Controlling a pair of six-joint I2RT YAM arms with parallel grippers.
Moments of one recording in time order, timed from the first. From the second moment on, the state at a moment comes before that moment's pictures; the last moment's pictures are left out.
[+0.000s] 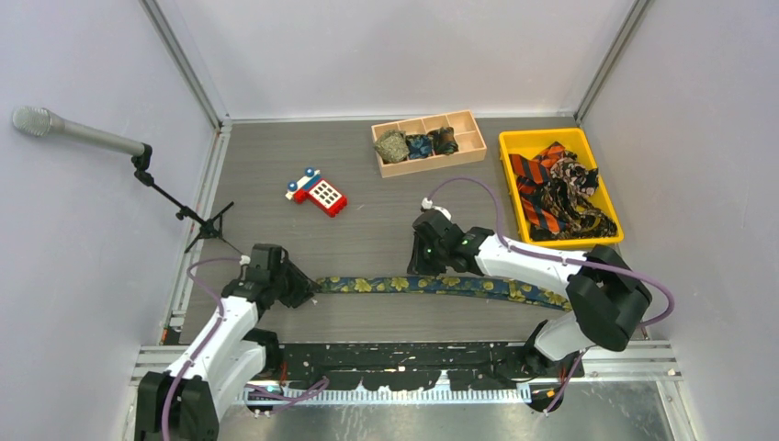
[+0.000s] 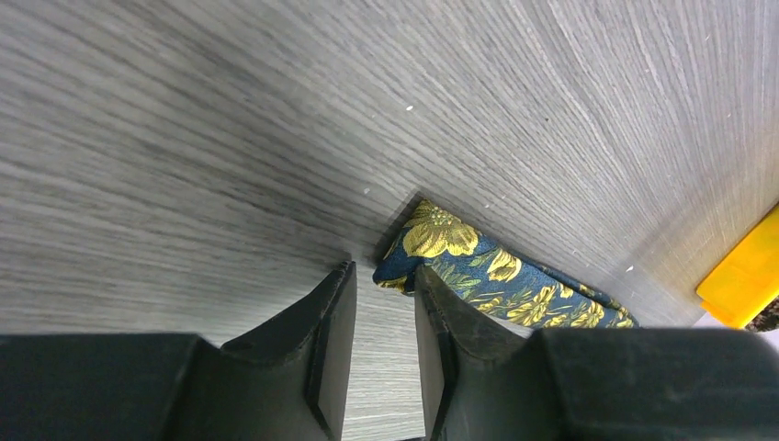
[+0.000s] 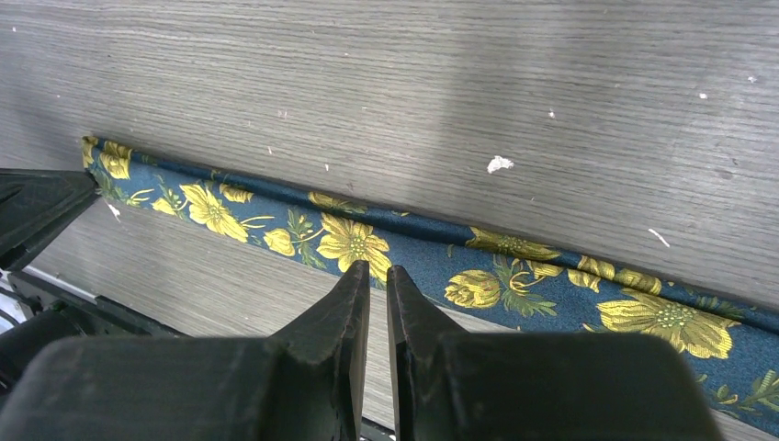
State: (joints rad) left arm -0.15 0.81 0.30 -0.50 0.15 -0.99; right arm 0.85 1.47 0.85 -0.34 0.02 0.85
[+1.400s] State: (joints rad) left arm -0.15 0.90 0.38 -0.44 0.16 -0.72; right arm 0.85 1.53 0.87 -0.29 -0.02 0.85
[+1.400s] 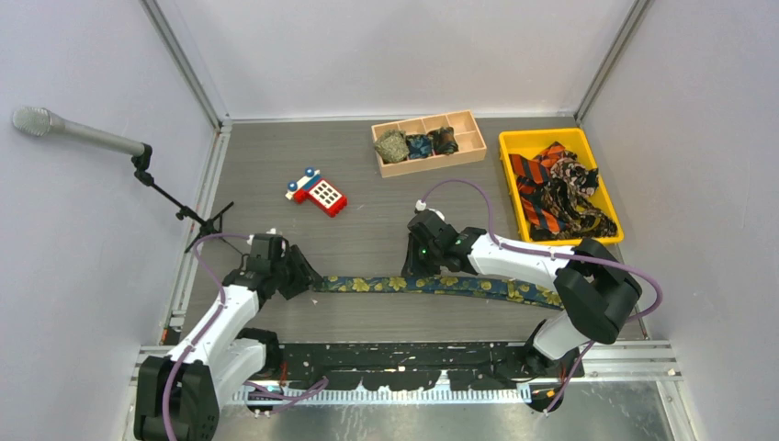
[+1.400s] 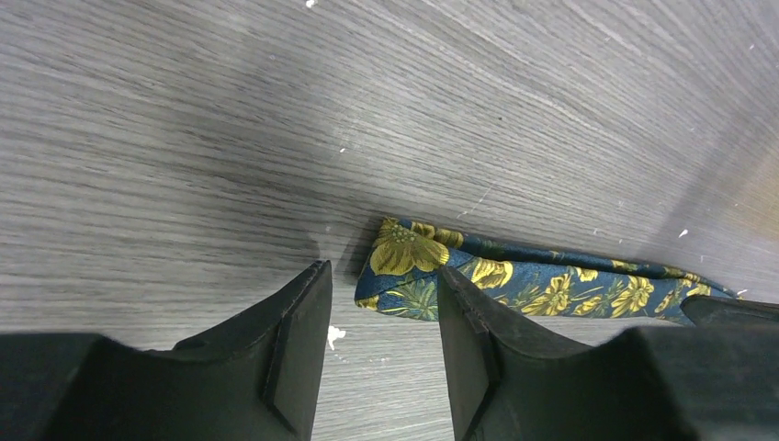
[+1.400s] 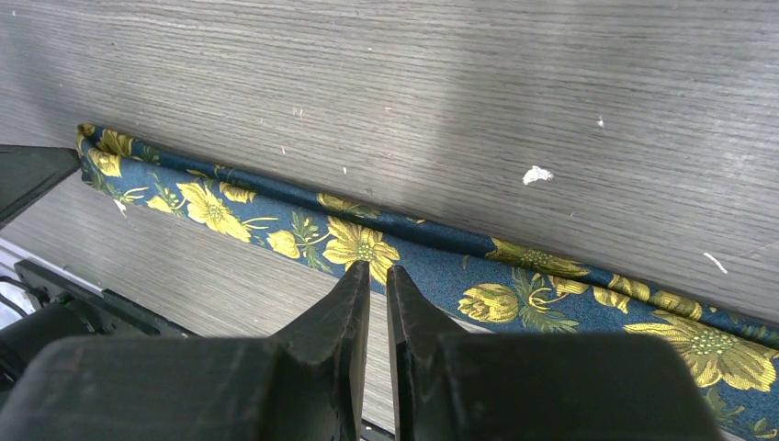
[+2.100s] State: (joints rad) left arm -0.17 1.00 0.37 -0.37 0.20 -0.71; right arm 0.86 1.53 0.84 -0.26 -0.02 0.87
